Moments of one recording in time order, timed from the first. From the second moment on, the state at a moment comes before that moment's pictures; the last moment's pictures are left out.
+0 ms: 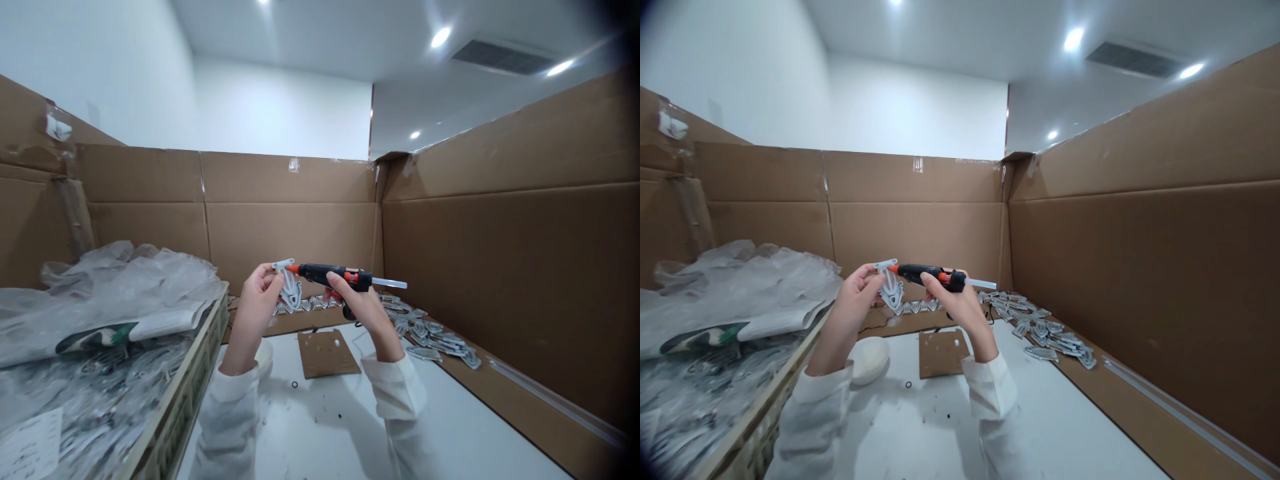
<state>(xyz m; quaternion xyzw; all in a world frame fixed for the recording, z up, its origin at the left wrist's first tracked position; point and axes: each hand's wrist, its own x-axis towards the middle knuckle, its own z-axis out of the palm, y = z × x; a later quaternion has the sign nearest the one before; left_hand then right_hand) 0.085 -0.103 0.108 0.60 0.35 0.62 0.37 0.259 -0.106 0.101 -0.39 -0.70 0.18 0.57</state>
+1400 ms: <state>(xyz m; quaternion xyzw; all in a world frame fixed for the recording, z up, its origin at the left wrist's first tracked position) 0.072 -0.065 0.092 0.53 0.36 0.72 0.28 0.261 -0.100 0.101 -0.37 -0.57 0.08 0.73</state>
